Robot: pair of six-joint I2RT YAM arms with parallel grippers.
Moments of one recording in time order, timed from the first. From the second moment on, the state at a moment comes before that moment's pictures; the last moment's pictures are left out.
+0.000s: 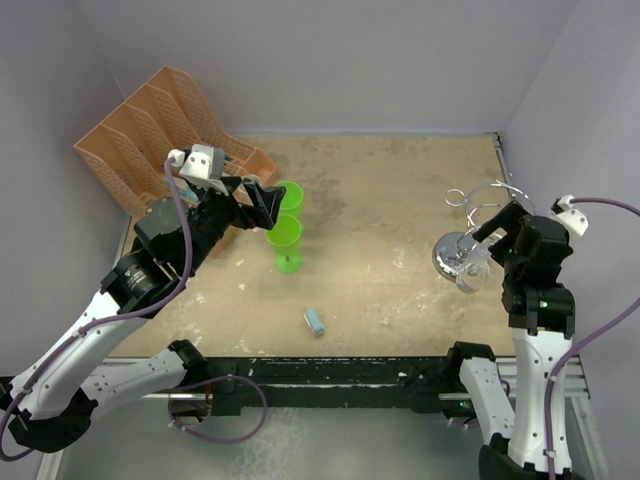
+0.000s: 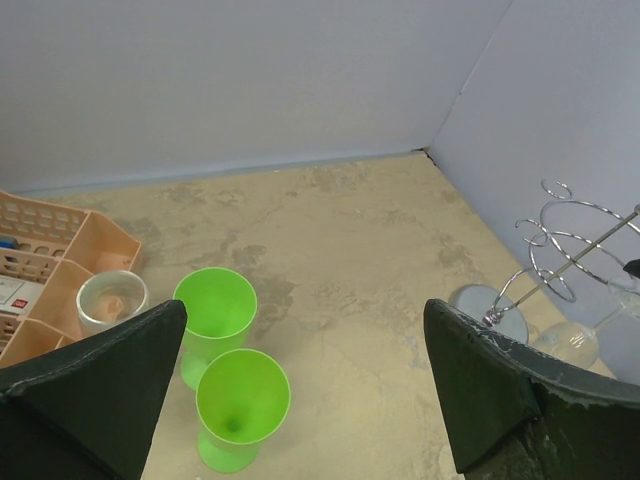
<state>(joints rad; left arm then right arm) -0.76 0.87 1.18 -0.29 -0.32 -0.26 -0.13 0.68 1.02 -0.84 0.31 0.53</state>
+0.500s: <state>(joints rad) -0.76 0.87 1.18 -0.29 -0.31 -0.26 -0.13 0.73 1.01 -0.83 0.26 0.47</state>
